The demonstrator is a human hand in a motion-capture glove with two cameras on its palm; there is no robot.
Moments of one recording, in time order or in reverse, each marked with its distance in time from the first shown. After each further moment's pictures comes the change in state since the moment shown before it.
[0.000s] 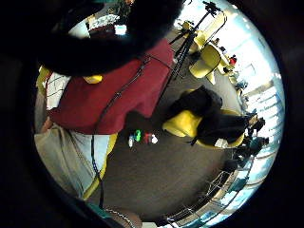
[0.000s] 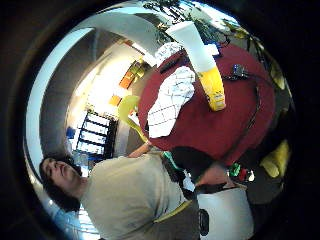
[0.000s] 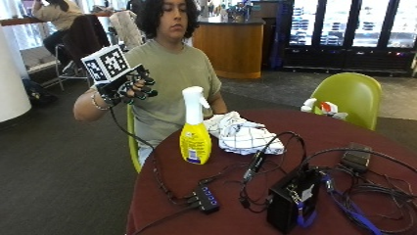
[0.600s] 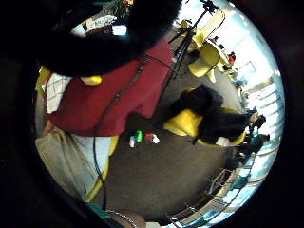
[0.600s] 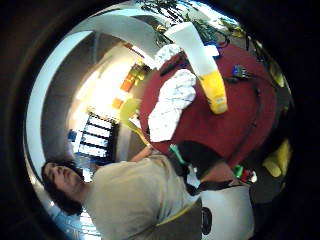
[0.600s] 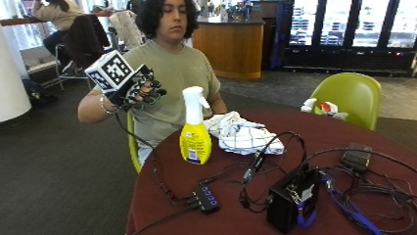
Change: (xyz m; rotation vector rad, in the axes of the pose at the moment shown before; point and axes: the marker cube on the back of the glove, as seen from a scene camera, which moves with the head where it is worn) arm -0.007 -0.020 0.015 0.056 -0.166 0.034
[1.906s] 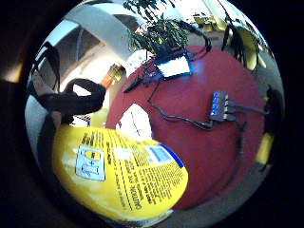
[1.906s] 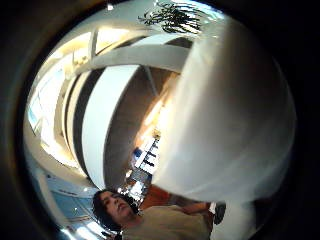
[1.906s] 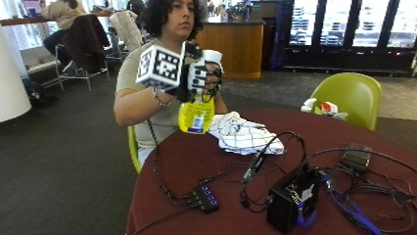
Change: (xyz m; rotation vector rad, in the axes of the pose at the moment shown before) arm -0.082 -0.194 0.022 0.166 -0.596 0.048
